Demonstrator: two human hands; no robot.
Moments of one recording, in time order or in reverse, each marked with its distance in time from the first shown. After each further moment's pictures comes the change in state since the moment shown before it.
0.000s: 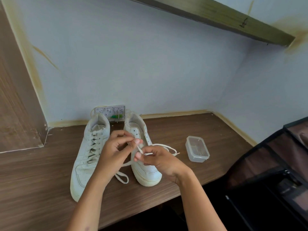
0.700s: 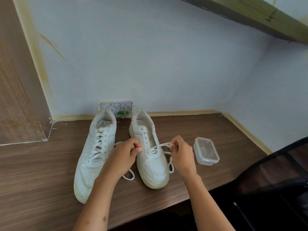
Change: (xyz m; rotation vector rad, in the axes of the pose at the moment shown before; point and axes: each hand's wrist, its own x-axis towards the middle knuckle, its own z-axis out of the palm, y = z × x) left_hand 0.019 -0.048 -0.002 0.590 -0.139 -0.061; right_hand 0.044 0.070 -0.042 -0.618 0.763 0.032
